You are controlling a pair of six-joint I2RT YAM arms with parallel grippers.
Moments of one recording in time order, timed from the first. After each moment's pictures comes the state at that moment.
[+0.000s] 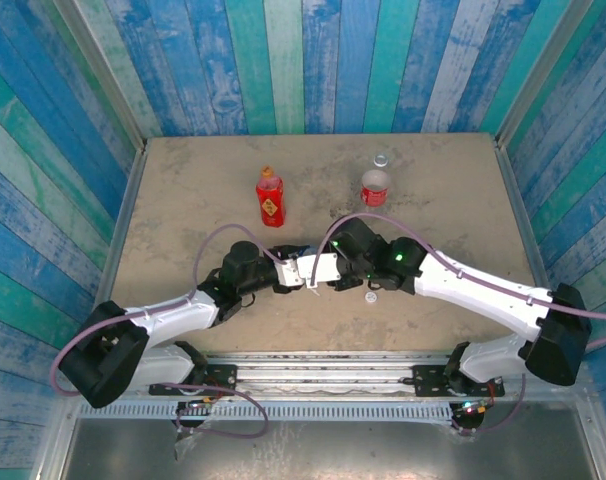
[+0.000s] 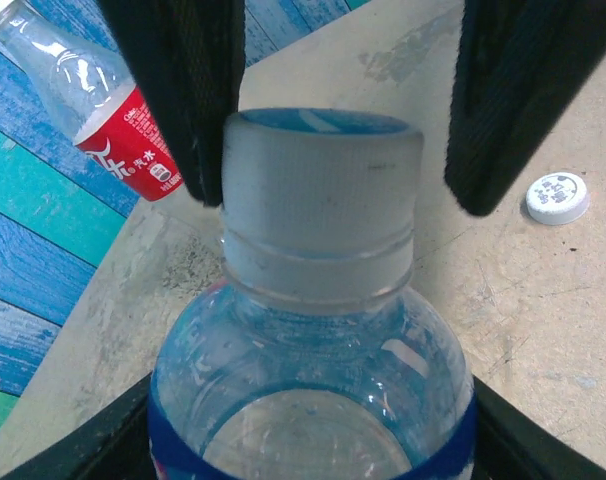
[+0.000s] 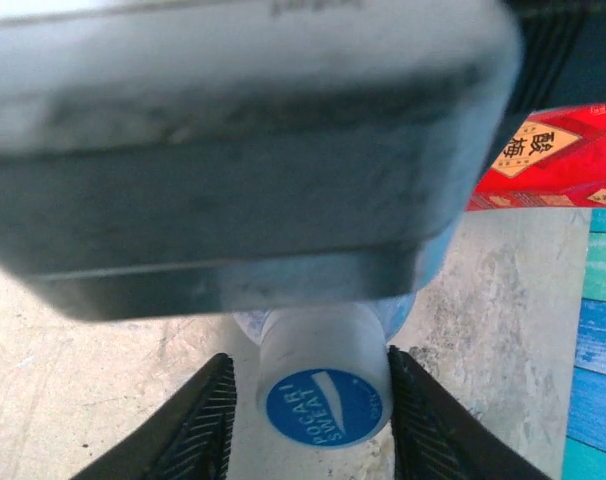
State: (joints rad) left arm -0.68 1.22 0.37 0.54 0.35 0.75; right arm 0.99 1.36 1.10 -0.59 0.07 -0.93
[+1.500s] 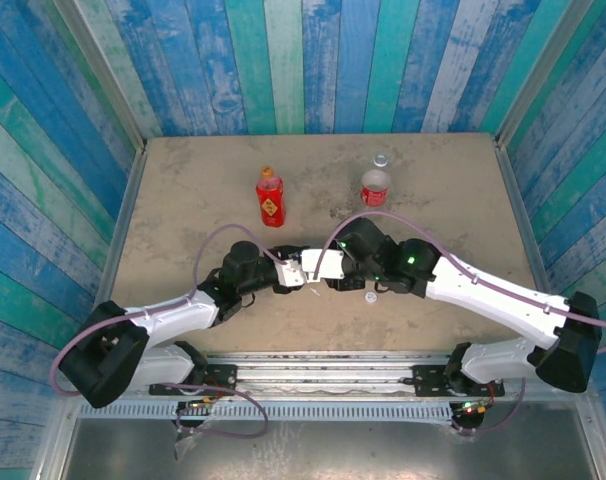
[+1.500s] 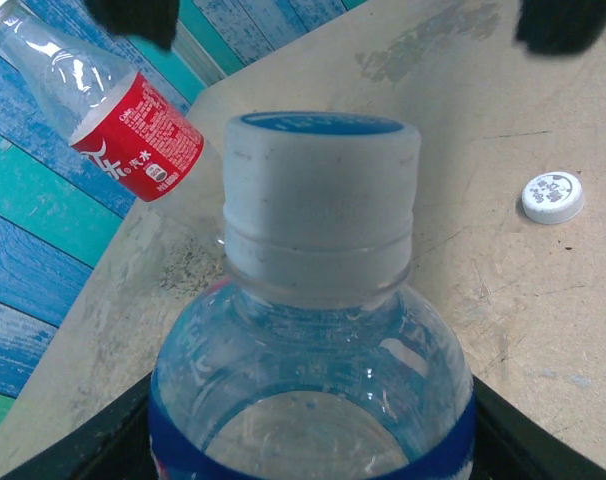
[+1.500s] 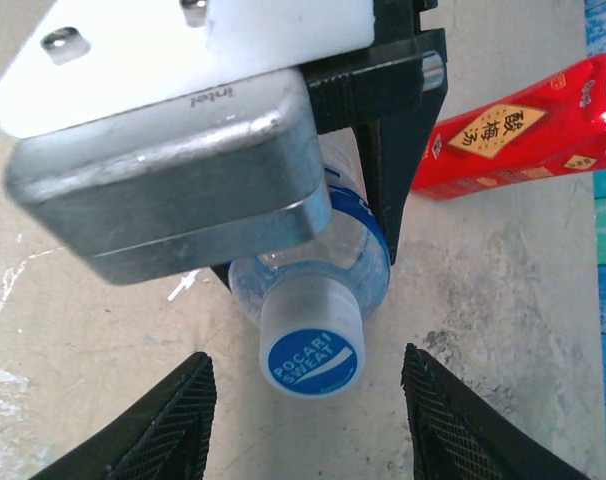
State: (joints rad) left arm -0.68 1.22 0.37 0.54 0.36 0.75; right arm 1.00 1.30 1.11 -0.63 0.07 -0.77
